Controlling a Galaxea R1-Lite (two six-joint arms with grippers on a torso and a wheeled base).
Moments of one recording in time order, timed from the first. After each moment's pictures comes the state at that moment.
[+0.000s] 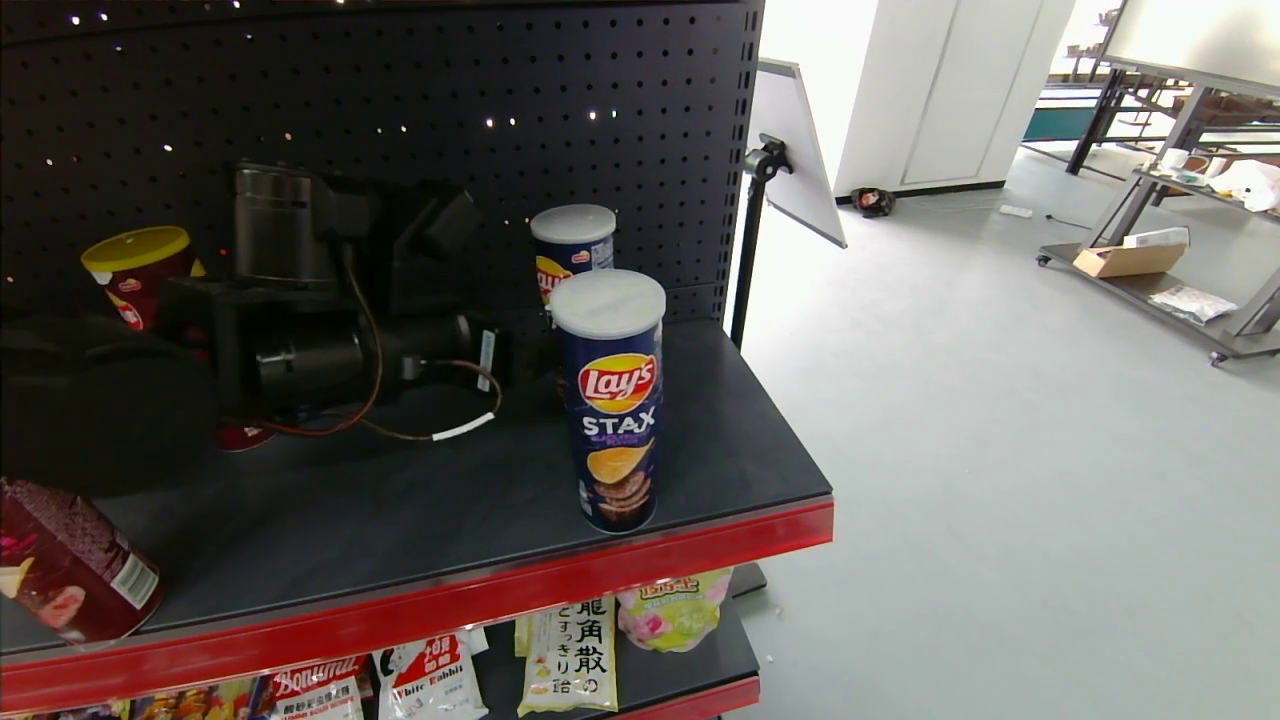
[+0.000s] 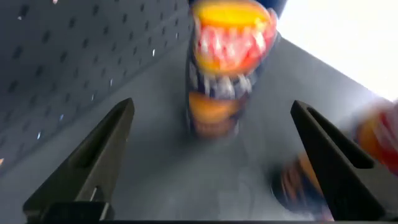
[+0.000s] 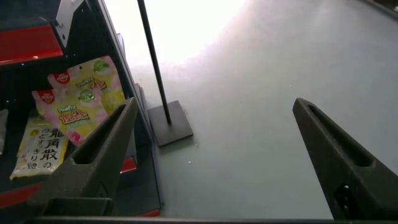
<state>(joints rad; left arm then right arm) -0.43 1.69 -1.04 -0.32 -0.13 0.08 -0.09 0.10 0.00 0.00 0.01 0.00</state>
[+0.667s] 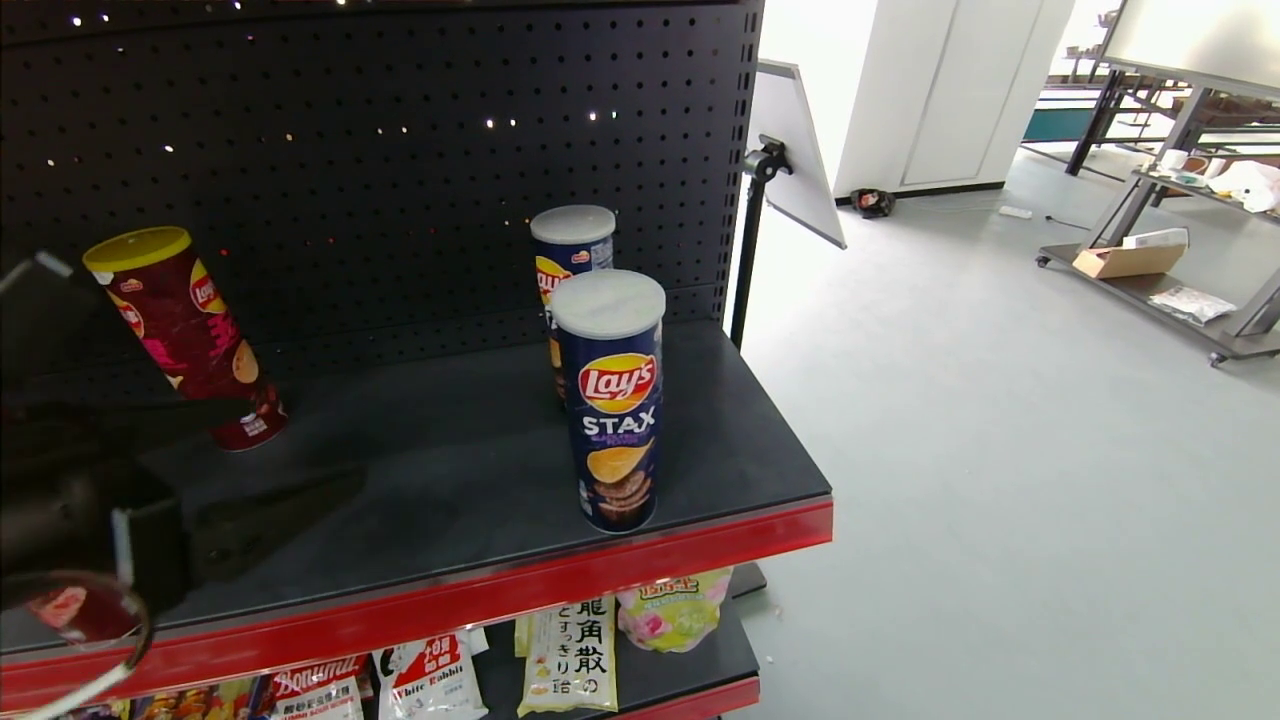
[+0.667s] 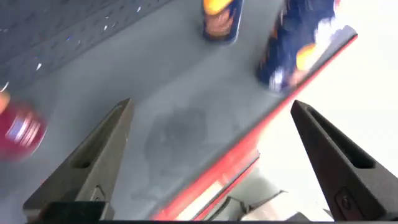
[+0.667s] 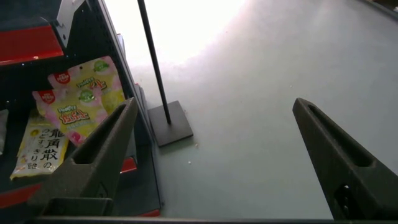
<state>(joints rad) -0.40 1.04 -0.73 0.06 -0.05 0.07 -0.09 0.10 0.00 0.00 0.01 0.00</state>
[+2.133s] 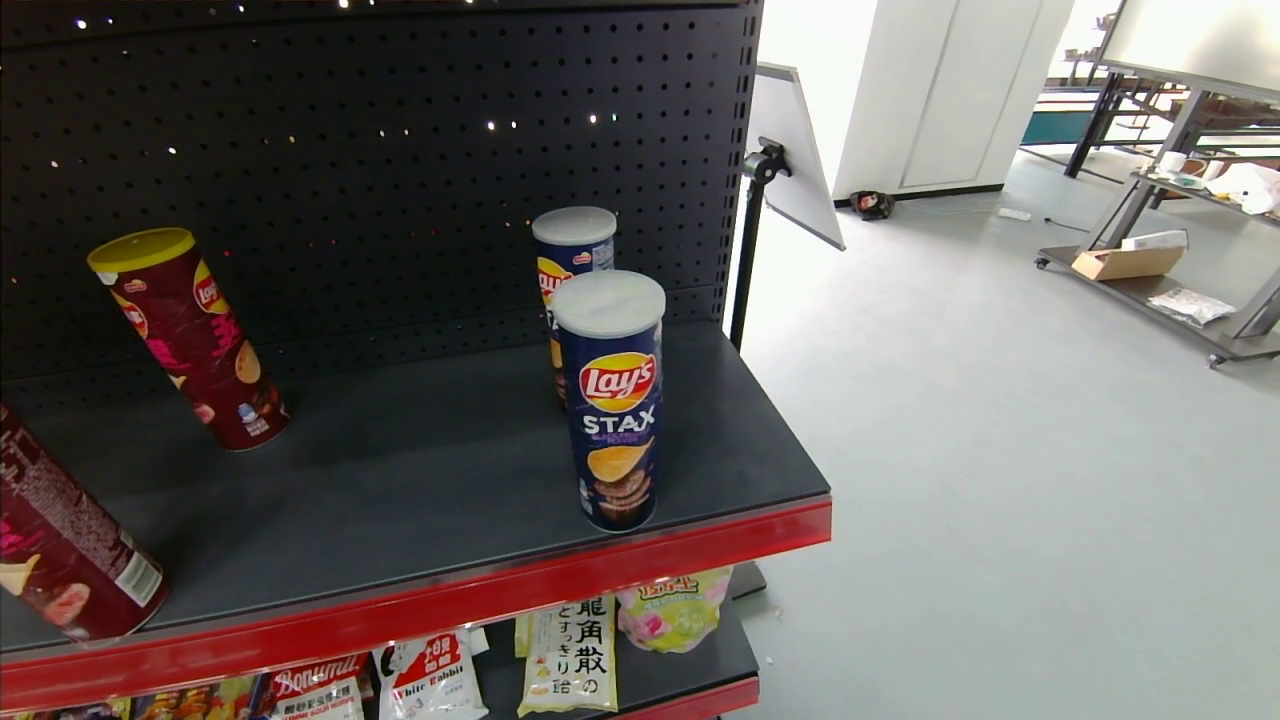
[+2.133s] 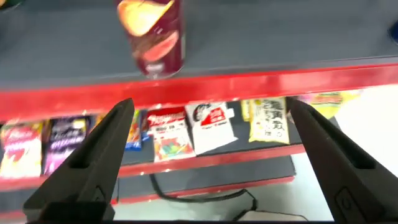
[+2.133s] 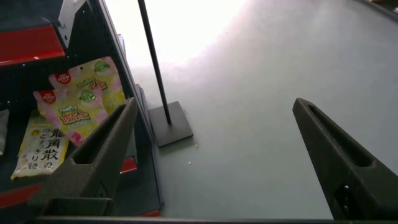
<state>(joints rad) -0.01 0.35 -0.47 0.45 0.11 -0.09 -0.09 0.10 0.00 0.00 0.01 0.00</state>
